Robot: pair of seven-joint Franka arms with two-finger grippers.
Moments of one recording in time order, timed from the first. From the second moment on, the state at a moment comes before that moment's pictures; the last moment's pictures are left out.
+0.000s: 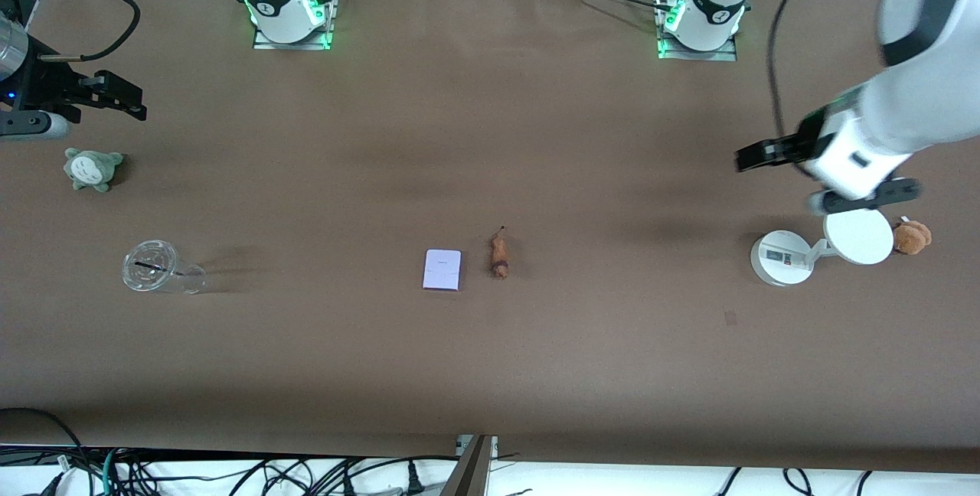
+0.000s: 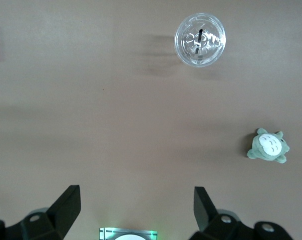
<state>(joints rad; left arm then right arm) -0.11 0.23 -0.09 -1.50 -0.10 1.53 -0.43 -0.01 -0.05 -0.01 -1.72 -0.03 1.57 -0.09</state>
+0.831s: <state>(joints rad) -0.46 0.64 -0.10 -1.39 -0.13 2.03 -0.93 -0.01 -0.03 0.00 -1.71 -0.03 1.57 -0.09</state>
